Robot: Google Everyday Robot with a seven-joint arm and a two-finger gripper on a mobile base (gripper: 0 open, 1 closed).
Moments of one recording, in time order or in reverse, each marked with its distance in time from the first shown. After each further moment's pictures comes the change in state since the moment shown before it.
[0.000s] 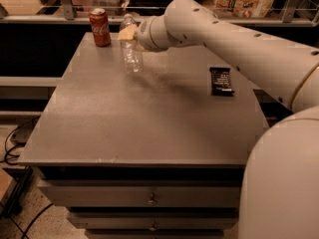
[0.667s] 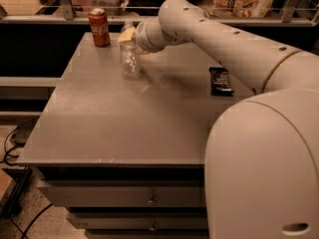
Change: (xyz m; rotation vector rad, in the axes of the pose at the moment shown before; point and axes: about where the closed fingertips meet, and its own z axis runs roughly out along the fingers) arm -0.004 -0.023 0.036 0.046 0.059 0.089
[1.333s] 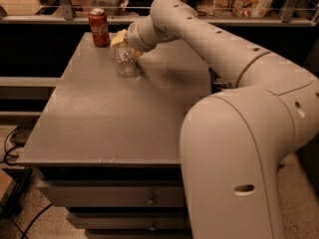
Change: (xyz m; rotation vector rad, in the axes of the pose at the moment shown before) arm 0.009 0.011 0.039 -0.030 0.120 -0.014
